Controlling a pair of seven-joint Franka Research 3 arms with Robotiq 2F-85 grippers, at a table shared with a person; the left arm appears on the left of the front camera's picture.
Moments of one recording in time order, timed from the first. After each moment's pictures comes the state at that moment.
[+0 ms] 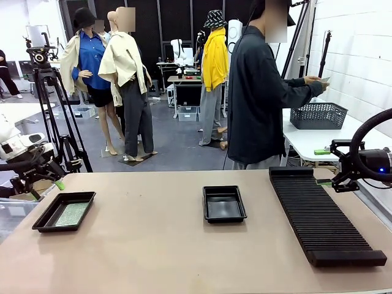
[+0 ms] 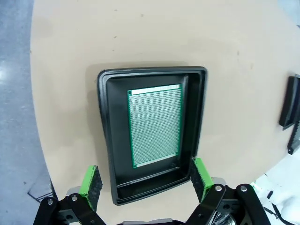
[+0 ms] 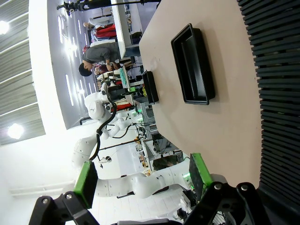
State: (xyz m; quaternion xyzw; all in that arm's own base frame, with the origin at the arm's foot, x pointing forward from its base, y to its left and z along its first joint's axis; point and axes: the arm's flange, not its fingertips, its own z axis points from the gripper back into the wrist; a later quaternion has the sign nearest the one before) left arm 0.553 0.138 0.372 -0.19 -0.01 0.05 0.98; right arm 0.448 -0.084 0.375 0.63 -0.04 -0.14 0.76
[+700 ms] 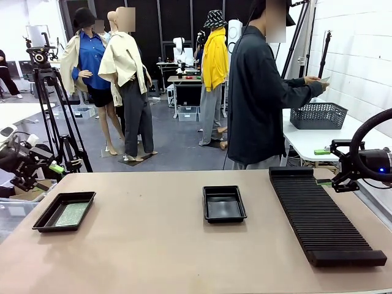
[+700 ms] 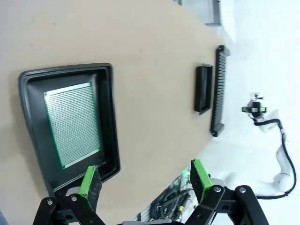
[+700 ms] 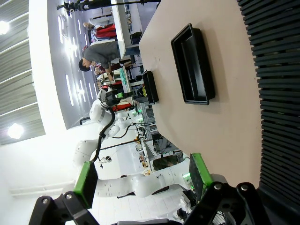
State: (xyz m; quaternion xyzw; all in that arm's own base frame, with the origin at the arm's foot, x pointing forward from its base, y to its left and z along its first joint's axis) left arm 0.526 0.164 0.382 -0.43 -0.05 0.04 0.90; right arm 0.448 -0.084 0.375 0.63 -0.04 -0.14 0.76
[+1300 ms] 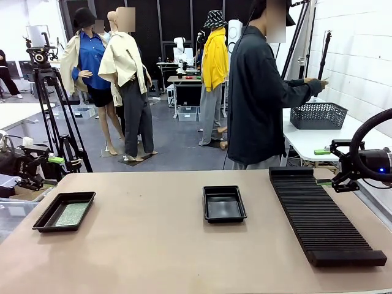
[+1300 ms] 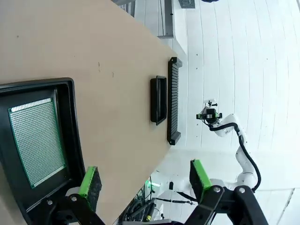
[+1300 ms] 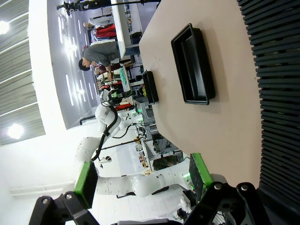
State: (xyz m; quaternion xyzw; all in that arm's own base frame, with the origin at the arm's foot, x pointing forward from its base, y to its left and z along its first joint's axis) left arm 0.525 0.173 0.366 -0.55 -0.07 0.06 0.83; right arm 0.448 -0.084 0.375 0.63 -0.04 -0.14 0.76
